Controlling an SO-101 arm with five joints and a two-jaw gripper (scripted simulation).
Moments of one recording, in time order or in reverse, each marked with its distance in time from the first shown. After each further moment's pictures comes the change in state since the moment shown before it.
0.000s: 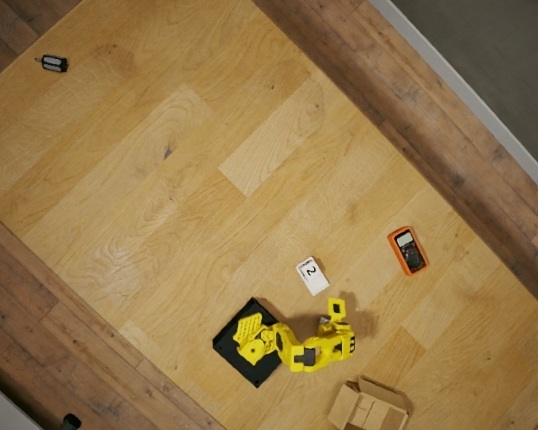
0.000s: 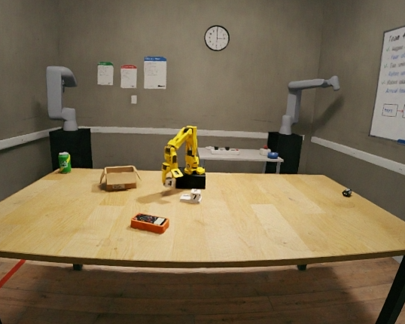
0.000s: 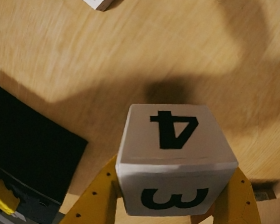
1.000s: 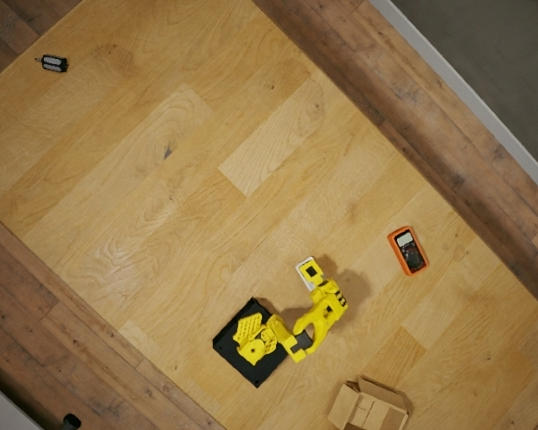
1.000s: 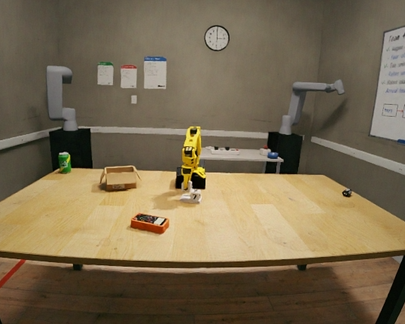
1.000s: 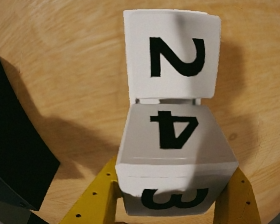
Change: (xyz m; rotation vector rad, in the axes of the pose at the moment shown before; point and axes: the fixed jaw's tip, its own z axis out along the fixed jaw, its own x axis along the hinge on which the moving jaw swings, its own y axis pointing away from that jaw) arm -0.088 0.037 -0.003 0.032 0.007 -0.730
